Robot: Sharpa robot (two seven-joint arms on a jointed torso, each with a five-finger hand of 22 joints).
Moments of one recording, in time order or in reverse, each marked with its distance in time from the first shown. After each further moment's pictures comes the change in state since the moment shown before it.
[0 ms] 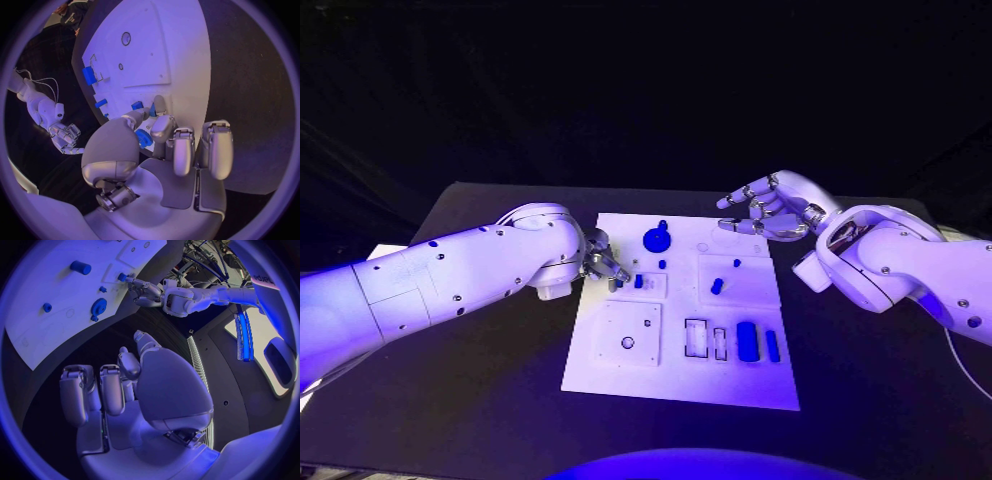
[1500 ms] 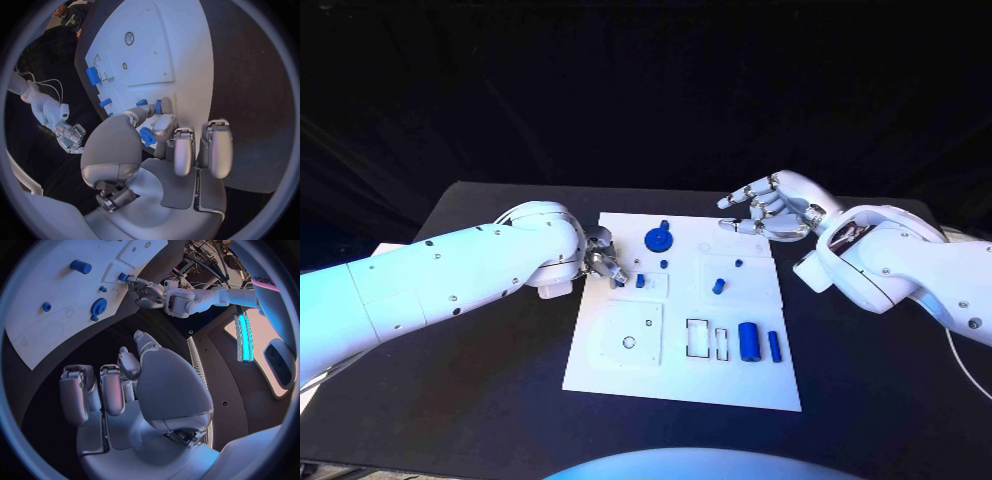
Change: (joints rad) left arm 0.003 -0.018 0.002 0.024 -0.012 -0.009 0.040; left_hand 0.136 -0.011 0.109 -0.072 0.000 -0.058 0.032 0.010 0.017 -0.009 0.006 -0.008 -0.005 0.000 0.007 0.000 0.000 0.011 0.000 0.007 -0.015 0.000; right arm 0.000 0.006 0.000 -0.004 -0.011 -0.001 0.000; right_hand 0.000 0.000 0.000 0.000 0.000 0.000 0.000 0.000 0.000 0.000 0.000 0.000 -0.001 0.000 0.000 0.000 0.000 0.000 0.000 0.000 0.000 0.001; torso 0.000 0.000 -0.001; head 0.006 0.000
